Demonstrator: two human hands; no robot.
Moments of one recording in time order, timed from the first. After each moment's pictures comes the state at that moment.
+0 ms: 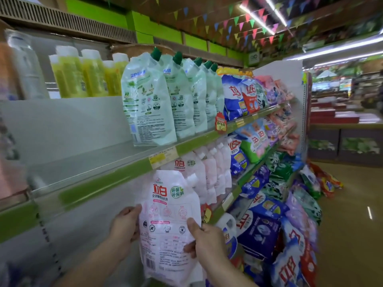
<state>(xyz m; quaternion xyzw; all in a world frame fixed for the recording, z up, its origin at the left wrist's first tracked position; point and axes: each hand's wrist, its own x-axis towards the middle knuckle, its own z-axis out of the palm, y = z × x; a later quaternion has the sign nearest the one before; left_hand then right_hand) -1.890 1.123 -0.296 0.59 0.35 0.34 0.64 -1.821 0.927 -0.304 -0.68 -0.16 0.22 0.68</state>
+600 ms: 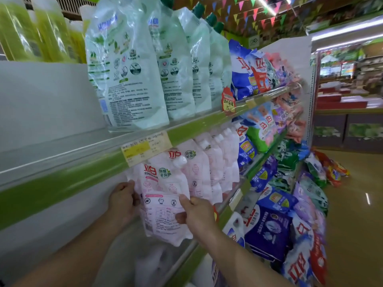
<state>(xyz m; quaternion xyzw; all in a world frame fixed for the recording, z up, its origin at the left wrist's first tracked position) -1.768 1.233 -0.321 0.53 0.32 0.41 0.66 -1.712 1.034 -0.332 -0.69 -0.22 0.19 0.67</state>
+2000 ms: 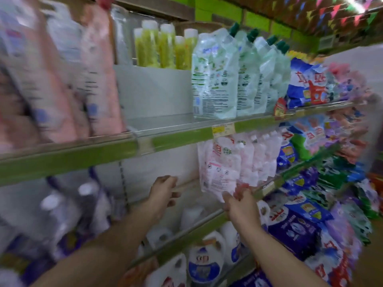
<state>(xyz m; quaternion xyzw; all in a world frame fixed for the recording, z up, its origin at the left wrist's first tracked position) -1.968 1.103 -0.301 0.58 0.37 0.37 0.62 -1.847 0.944 -0.318 -0.72 -0.24 0.16 0.63</state>
